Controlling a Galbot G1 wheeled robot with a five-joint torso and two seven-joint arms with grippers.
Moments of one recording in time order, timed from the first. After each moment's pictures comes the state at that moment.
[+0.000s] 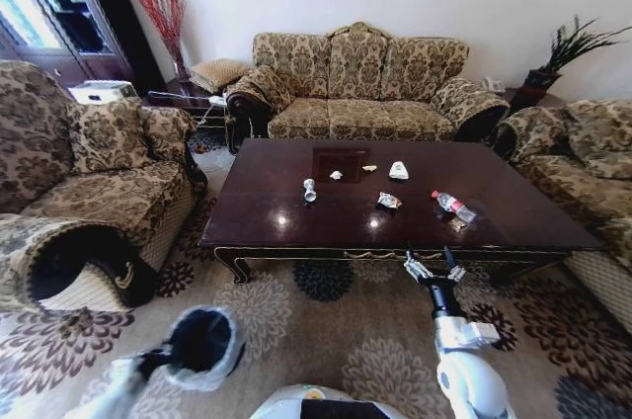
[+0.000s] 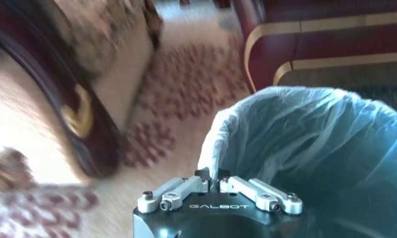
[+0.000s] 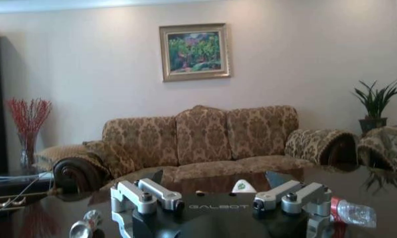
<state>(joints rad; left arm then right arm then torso) 1.81 -1.17 -1.10 -1.65 -0.32 0.13 0.36 -1.61 1.38 0.64 2.07 0.34 0.24 0.02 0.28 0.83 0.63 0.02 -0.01</state>
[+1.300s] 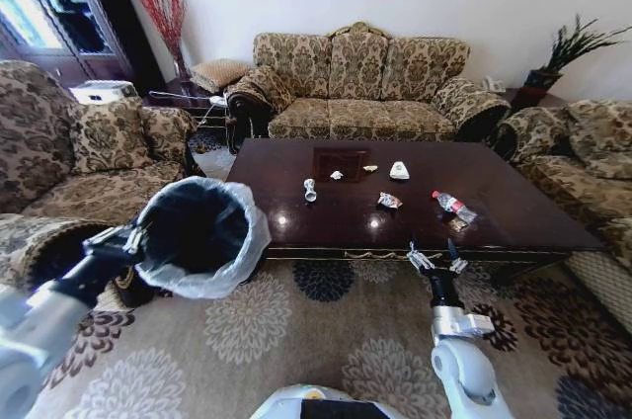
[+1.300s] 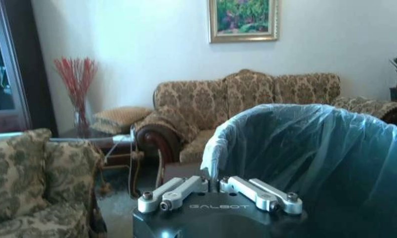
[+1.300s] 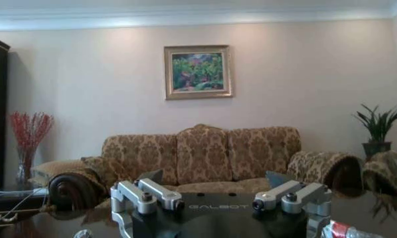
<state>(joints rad) 1.85 -1.03 -1.37 -2.45 -0.85 0.35 0.17 -1.54 1.37 0.63 2.01 0.30 0.31 0.02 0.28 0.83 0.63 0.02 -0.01</state>
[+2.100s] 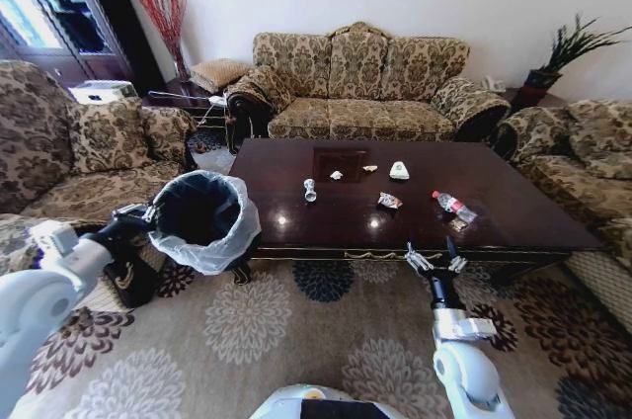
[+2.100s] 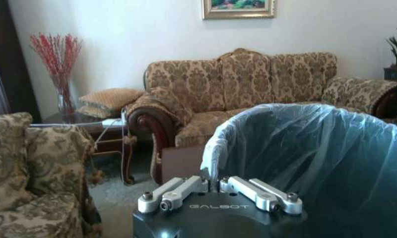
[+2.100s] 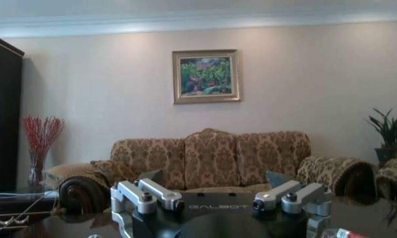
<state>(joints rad) 1.67 -0.77 -1.21 -2.18 -0.89 0.36 0.15 -1.56 1.39 0.64 2.02 0.29 0.32 -0.03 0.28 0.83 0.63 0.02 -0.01</state>
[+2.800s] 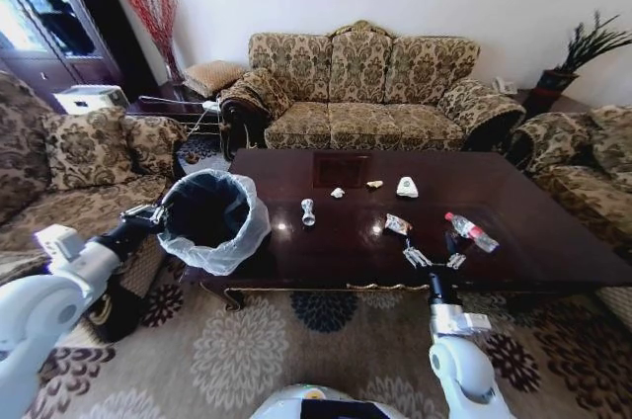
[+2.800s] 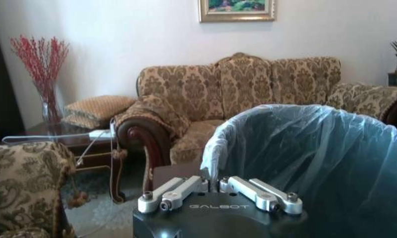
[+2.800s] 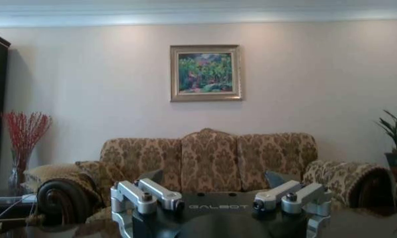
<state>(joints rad) 1.69 -0.79 -1.24 -2.24 -0.90 0.35 0.14 -1.53 1.39 0.61 2.02 0.25 0.33 0.01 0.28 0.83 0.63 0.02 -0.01</state>
